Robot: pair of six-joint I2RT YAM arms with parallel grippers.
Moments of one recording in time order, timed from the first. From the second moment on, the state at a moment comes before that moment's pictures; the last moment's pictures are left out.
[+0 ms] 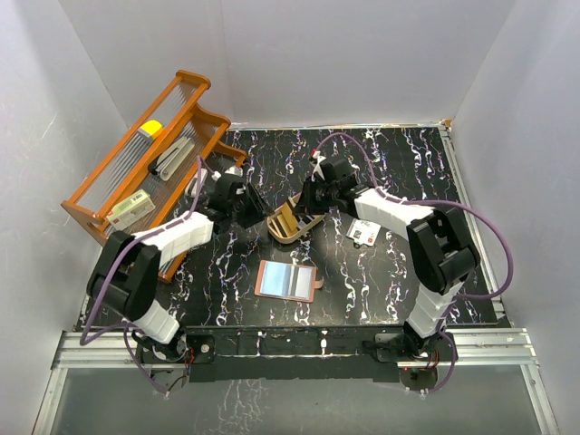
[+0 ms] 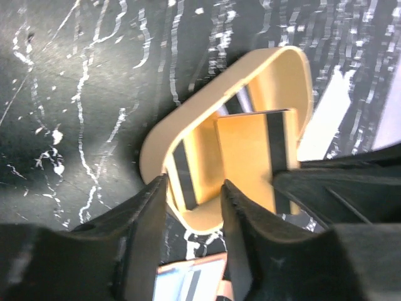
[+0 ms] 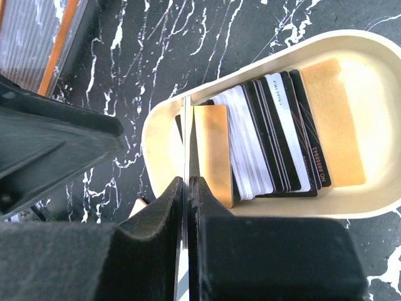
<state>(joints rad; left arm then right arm) -0.48 1.61 0.89 -0.03 0.09 -0.89 0.50 1.79 1.18 -0.13 -0.36 0.49</state>
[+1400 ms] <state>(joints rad) -0.47 1.54 0.85 0.13 0.45 -0.94 0.37 1.54 0.87 0.35 -0.78 0.89</state>
